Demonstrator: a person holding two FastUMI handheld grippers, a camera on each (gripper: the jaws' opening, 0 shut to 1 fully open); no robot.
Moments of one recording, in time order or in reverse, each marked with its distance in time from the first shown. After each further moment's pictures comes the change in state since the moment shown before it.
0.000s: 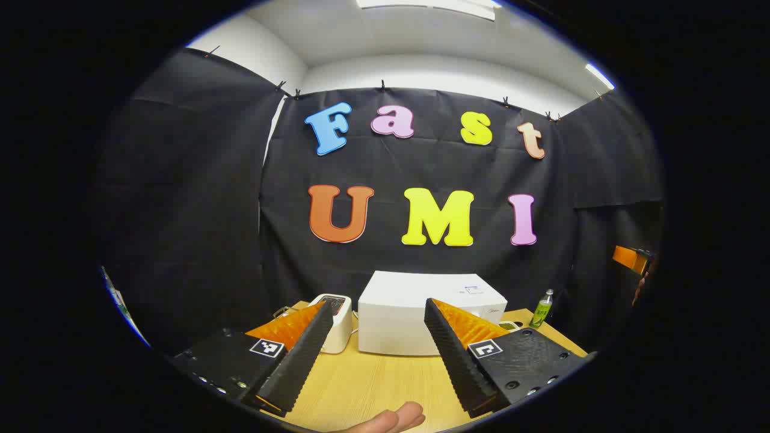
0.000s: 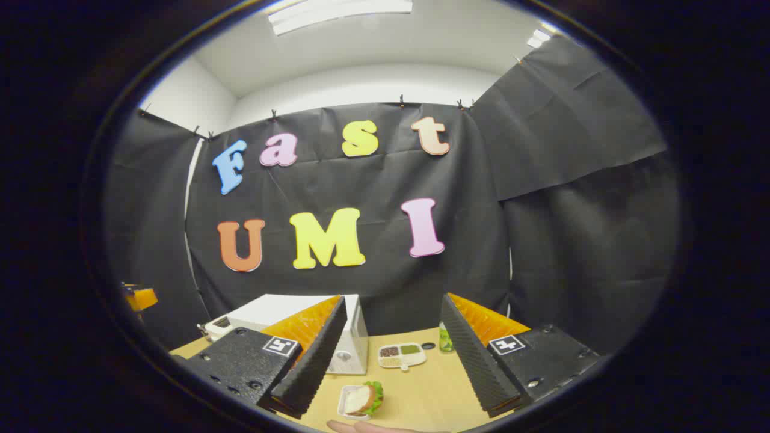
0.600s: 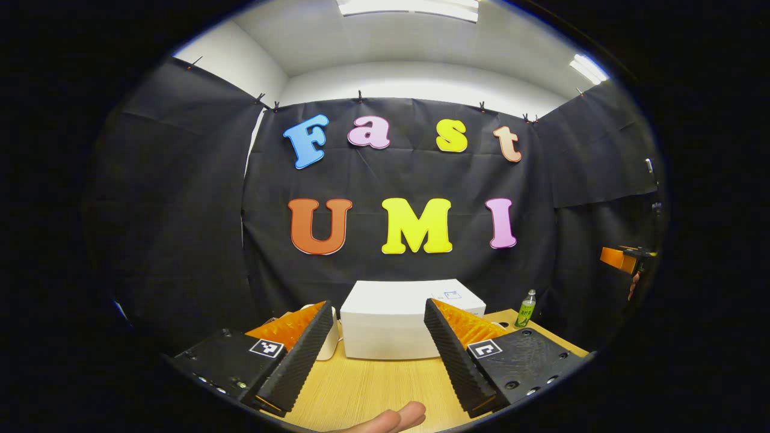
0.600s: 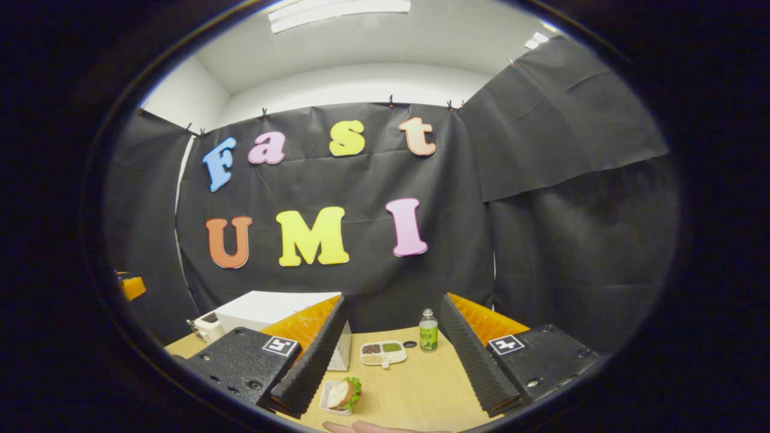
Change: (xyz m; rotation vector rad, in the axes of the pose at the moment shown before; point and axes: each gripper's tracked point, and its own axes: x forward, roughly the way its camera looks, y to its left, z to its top) left arm -0.014 -0.024 0.018 0.053 -0.035 -0.044; right arm -0.013 -0.028 0.009 -0.004 -0.002 -0.017
